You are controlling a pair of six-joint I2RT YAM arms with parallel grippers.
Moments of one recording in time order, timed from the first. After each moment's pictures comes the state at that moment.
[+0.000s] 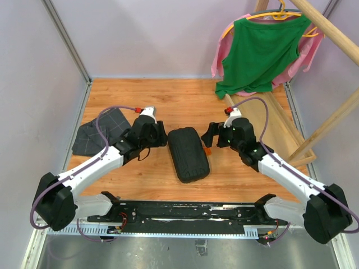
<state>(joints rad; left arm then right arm) -0.63 1.19 0.79 -0.24 -0.19 -0.55 0.55 1.15 0.69 -0.02 -0.06 0.38</state>
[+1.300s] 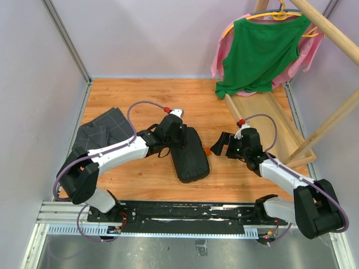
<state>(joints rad) -0.80 1.50 1.00 -0.23 -0.19 -0.54 0.33 1.16 0.44 0.07 -0.22 0.51</state>
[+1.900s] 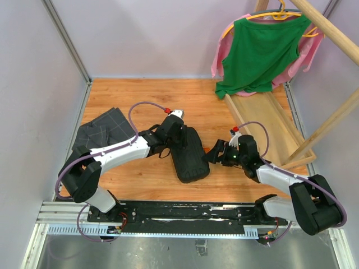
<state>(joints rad) -0.81 1.53 1.00 -0.23 -0.19 -0.56 0.37 1.20 0.33 0.29 -0.45 0.65</state>
